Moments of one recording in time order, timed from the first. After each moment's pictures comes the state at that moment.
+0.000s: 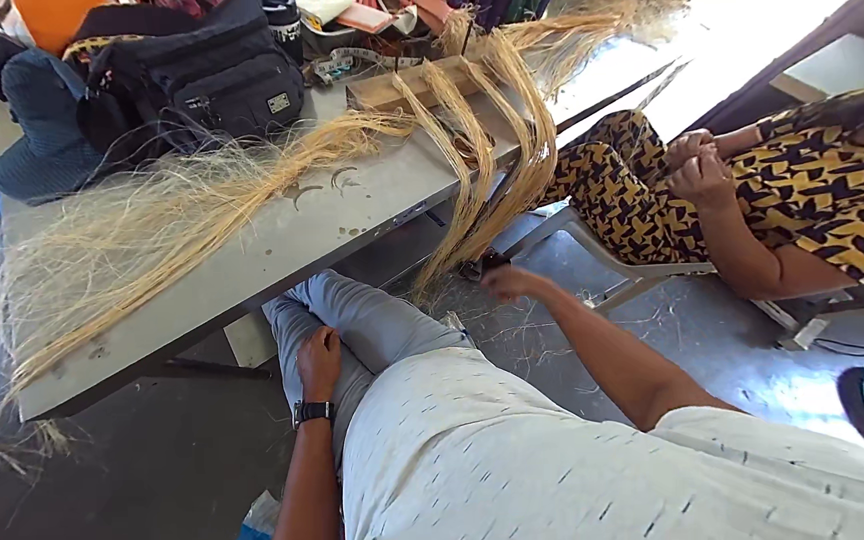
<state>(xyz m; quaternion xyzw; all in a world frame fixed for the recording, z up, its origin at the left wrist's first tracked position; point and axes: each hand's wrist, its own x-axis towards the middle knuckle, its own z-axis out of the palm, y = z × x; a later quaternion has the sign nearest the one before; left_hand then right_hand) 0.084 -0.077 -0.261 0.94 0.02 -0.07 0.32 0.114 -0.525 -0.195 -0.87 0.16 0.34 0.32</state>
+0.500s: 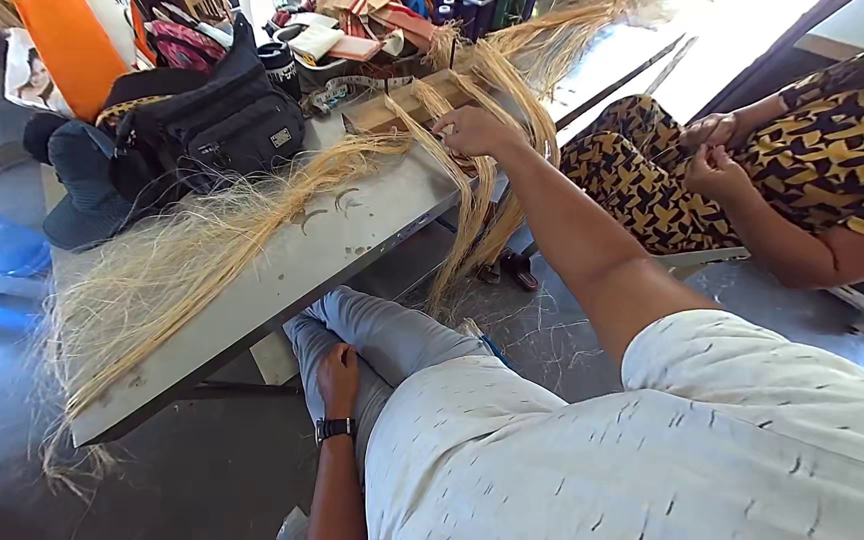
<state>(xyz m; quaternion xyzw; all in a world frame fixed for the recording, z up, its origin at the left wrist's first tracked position) 0.081 -0.079 -0.258 0.94 0.03 -0.07 0.32 0.321 -0.484 -0.010 -0.96 0.00 0.01 0.27</state>
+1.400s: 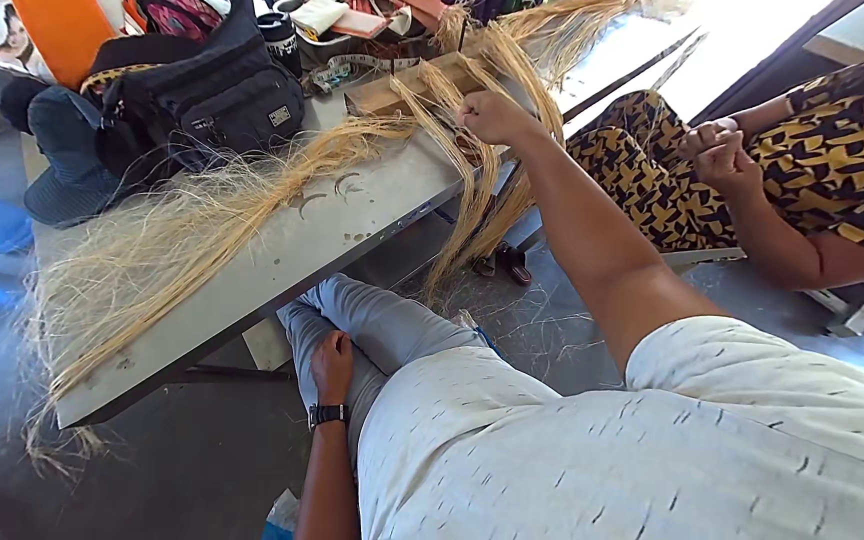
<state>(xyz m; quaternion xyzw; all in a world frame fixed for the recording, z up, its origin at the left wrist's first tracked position) 0.081 -0.080 -0.258 0.94 0.03 -0.07 0.32 0.306 -0.495 -0.005 -0.97 0.01 -0.01 0.24</state>
